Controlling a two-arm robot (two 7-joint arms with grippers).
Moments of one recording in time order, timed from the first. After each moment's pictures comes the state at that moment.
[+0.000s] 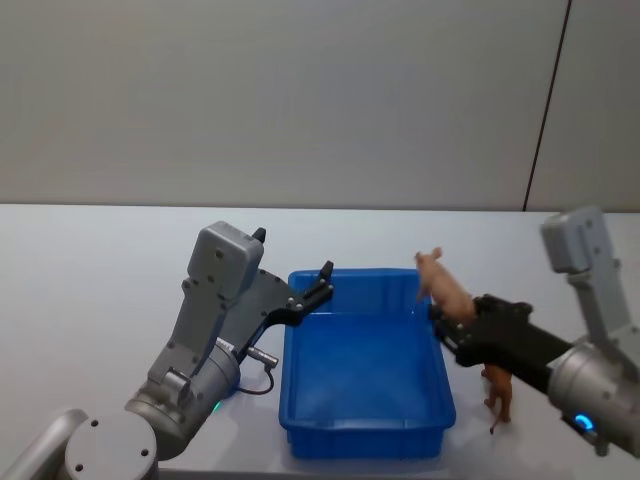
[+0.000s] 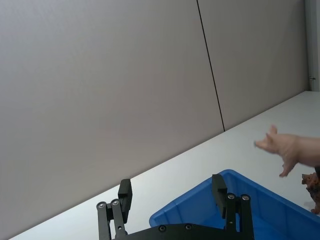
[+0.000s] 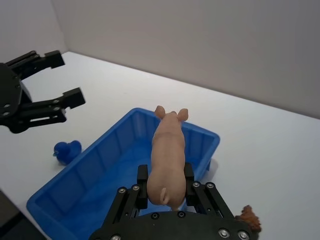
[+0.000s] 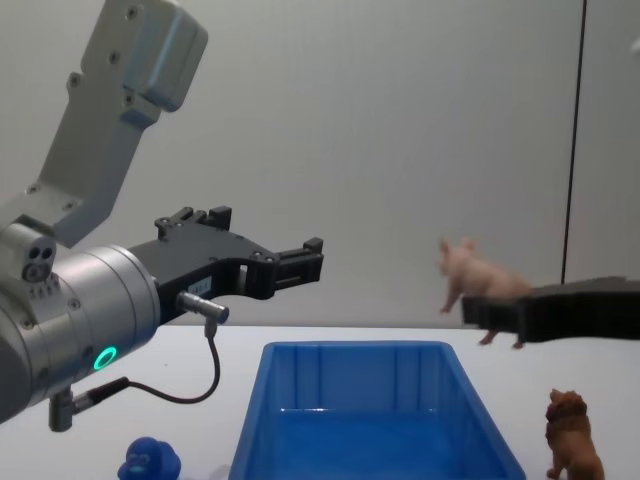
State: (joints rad) left arm -0.24 0.38 0.45 -1.63 -0.20 0.01 -0.01; right arm 0.12 0.28 -0.26 -1.78 0.27 0.47 0.29
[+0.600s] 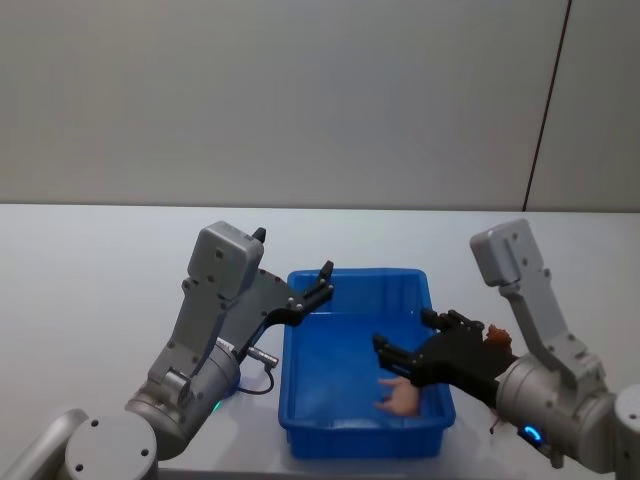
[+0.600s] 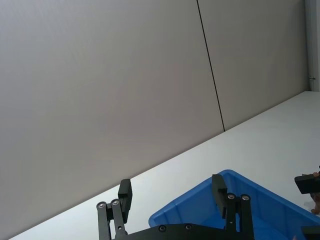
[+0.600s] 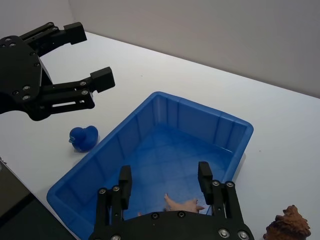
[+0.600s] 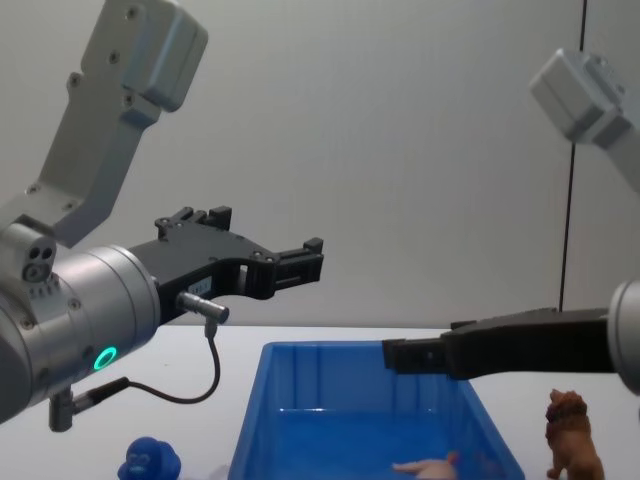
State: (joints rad) left arm -0.24 0.38 0.45 -1.63 -0.20 0.01 -0.01; right arm 0.15 0.21 -0.33 -1.76 0.19 0.56 0.28
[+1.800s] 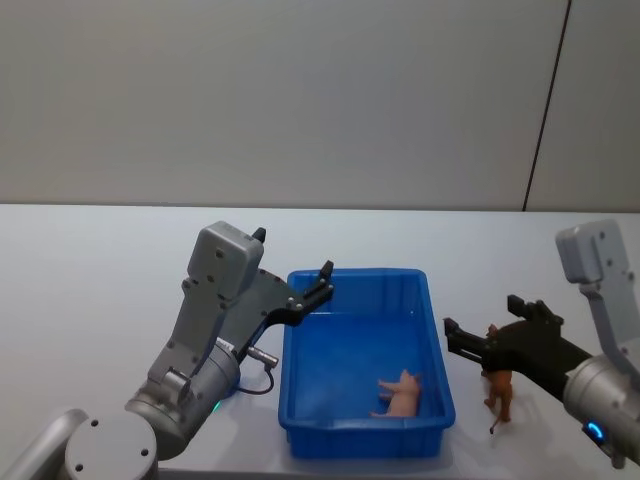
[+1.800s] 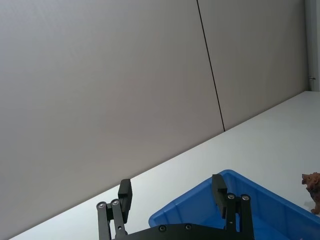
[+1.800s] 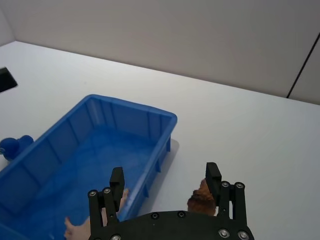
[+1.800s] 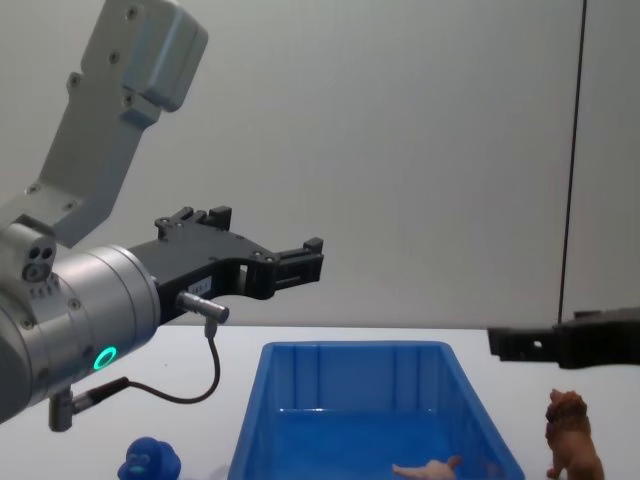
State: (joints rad) left arm -0.24 0.38 0.45 -1.63 -0.20 0.01 -0.01; right arm 0.09 0.28 -0.25 -1.78 0.27 0.49 0.14
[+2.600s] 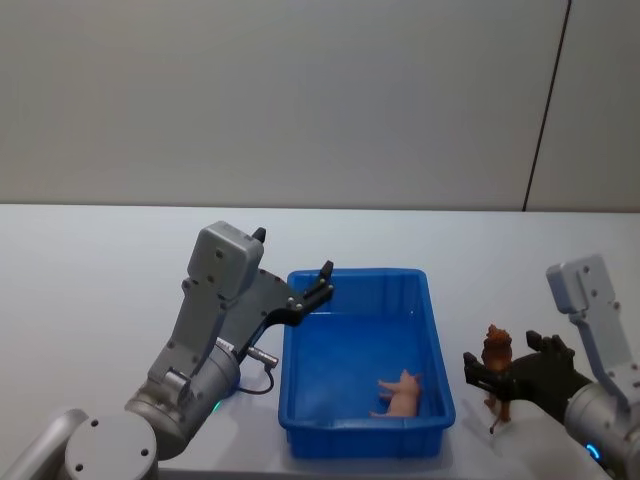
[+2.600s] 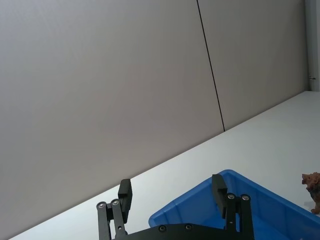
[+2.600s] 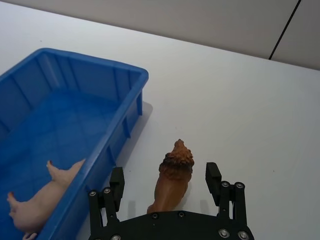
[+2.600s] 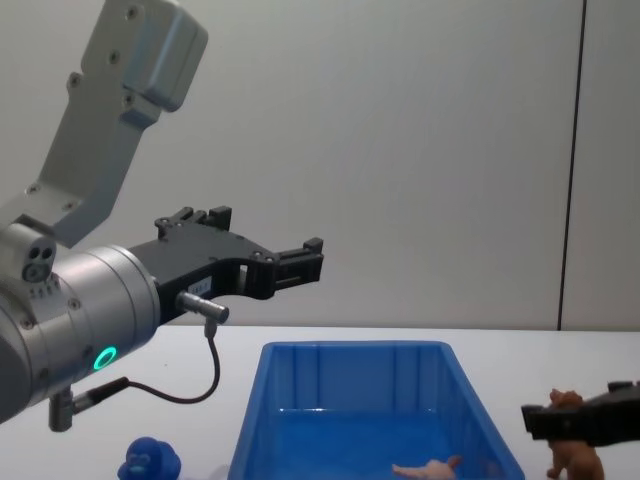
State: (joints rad) left arm -0.24 0.38 0.45 -1.63 -0.20 0.01 -0.01; right arm 0.10 0.27 -0.25 -1.68 0.20 0.52 0.09
